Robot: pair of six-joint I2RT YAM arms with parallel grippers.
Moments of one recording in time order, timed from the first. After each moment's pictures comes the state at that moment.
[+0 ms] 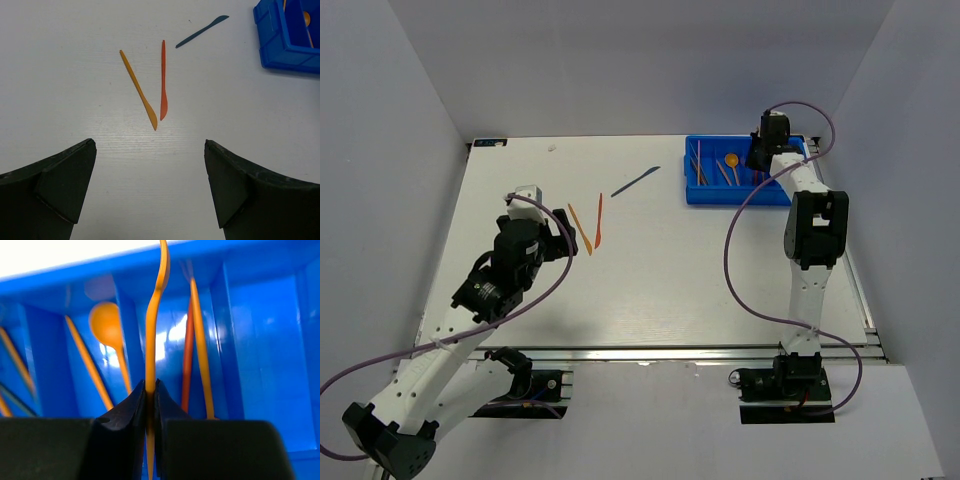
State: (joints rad) left arm -0.54 0.80 0.84 -0.45 -0.41 -0.37; right arm 0.06 2.28 1.92 -0.32 0.08 0.21
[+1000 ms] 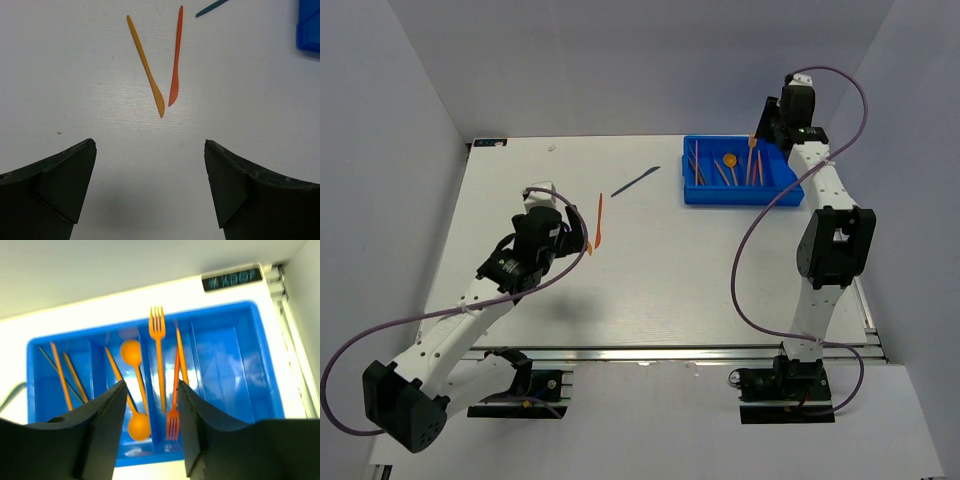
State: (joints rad) left arm -0.52 0.99 0.87 -0.46 -0.42 -0.45; right arm 0.05 2.03 1.90 -0.38 0.10 0.18
